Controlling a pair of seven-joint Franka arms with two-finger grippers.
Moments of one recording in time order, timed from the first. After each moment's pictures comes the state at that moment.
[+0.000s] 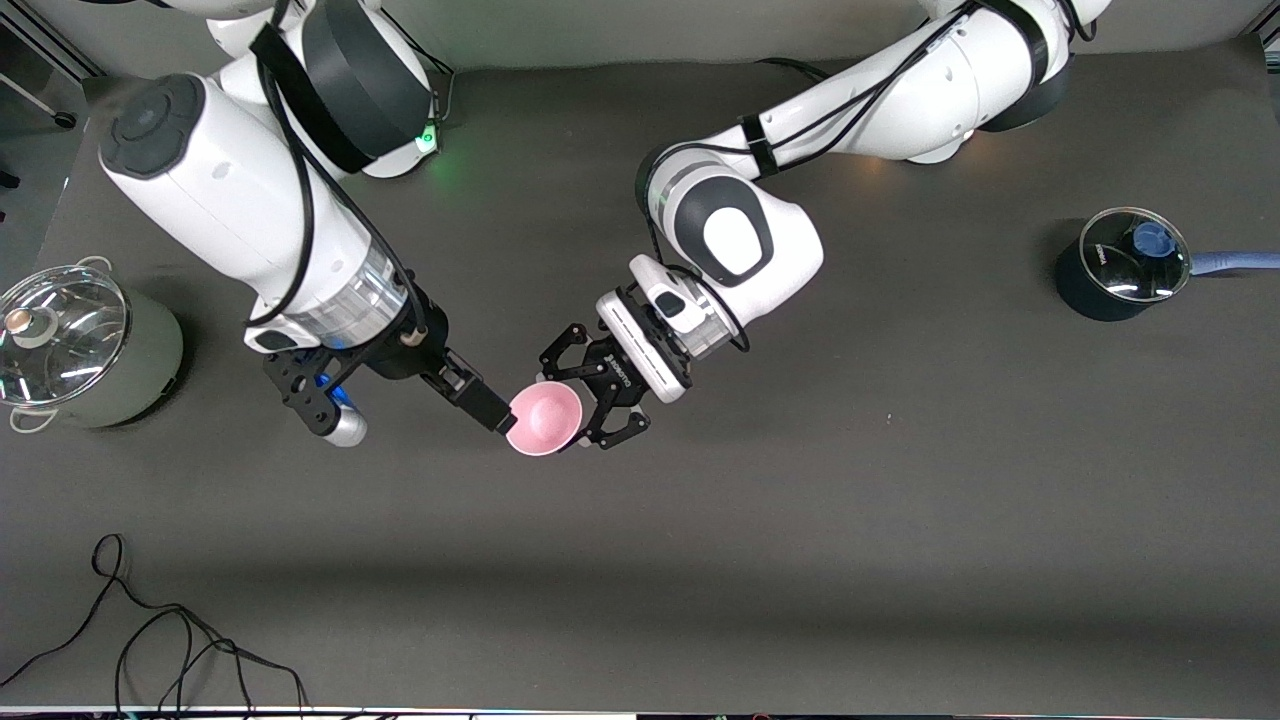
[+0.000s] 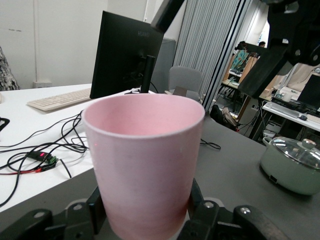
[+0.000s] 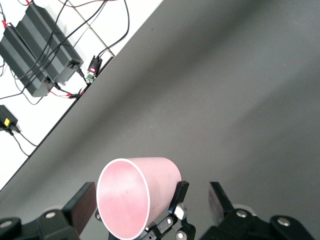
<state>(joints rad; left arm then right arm) -0.24 0.91 -0.95 -1.15 -1.77 3.30 2.20 0.49 0.46 -0.06 -1.12 0.18 1.87 1.15</state>
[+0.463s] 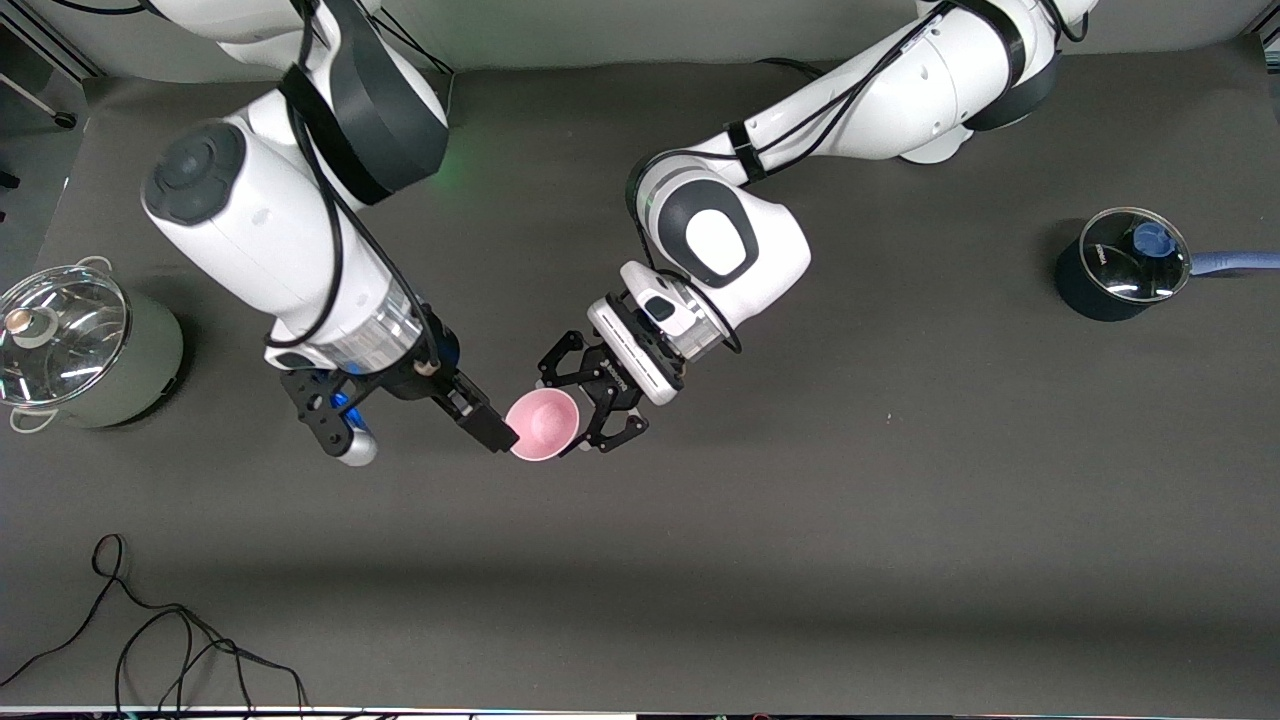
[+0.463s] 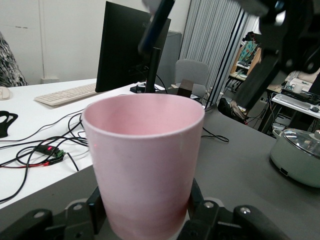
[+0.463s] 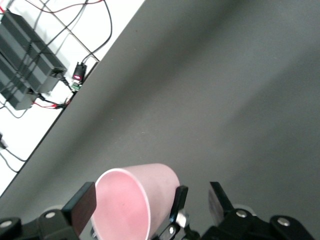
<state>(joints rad) -0.29 0.91 -0.89 -1.12 -1.77 3.31 2.18 0.49 0.51 -0.06 -1.11 0.17 1.86 1.22</state>
